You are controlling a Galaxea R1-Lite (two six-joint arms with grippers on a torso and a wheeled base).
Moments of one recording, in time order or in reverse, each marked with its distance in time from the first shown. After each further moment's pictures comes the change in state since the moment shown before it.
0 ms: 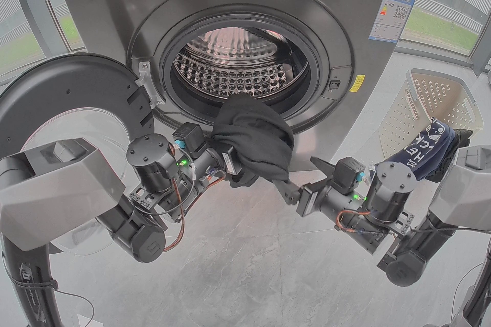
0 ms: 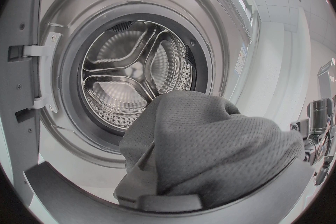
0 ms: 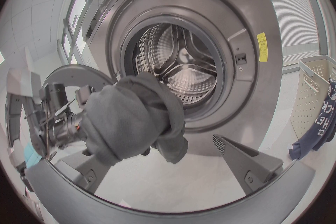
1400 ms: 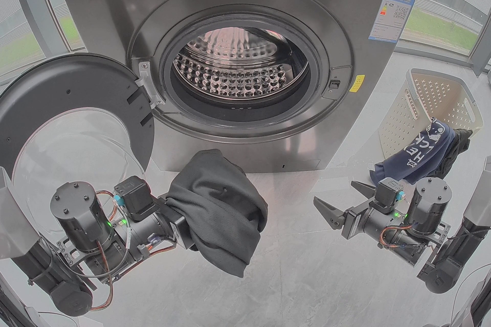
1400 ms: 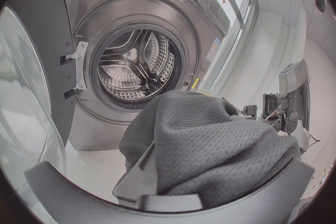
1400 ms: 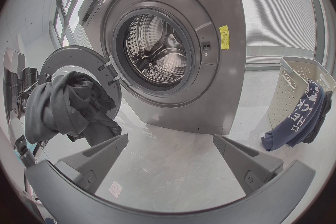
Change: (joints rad) left arm -0.045 -0.376 0.608 -0.003 -0.054 0.000; right arm -0.107 -0.143 0.309 0.000 0.034 -0.045
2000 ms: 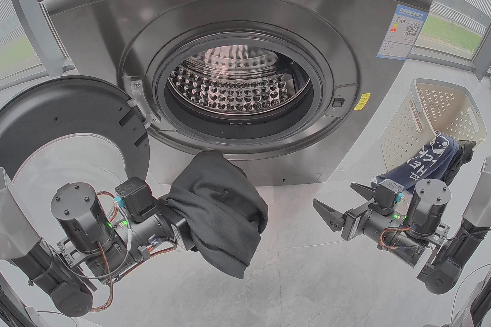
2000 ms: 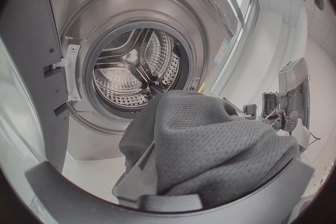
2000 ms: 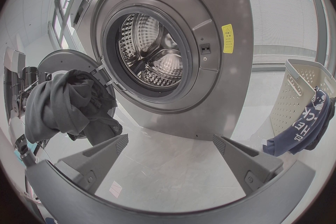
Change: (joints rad) left arm -0.005 0.001 0.003 0.000 0.000 0.010; right arm 0.003 0.004 0.007 0.000 0.000 0.002
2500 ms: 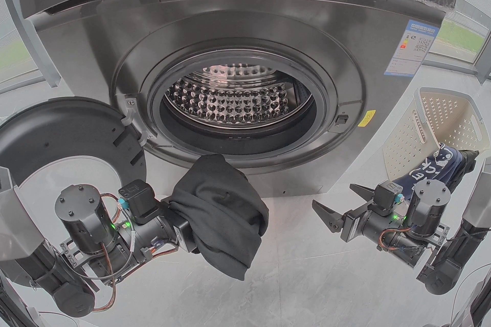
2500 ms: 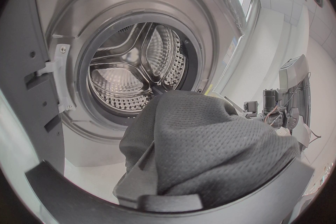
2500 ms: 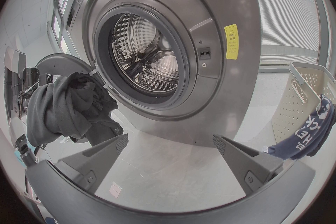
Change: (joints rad) left arm -0.001 0.017 0.000 -0.001 0.000 0.006; right arm 0.004 0.001 0.001 0.000 0.000 0.000
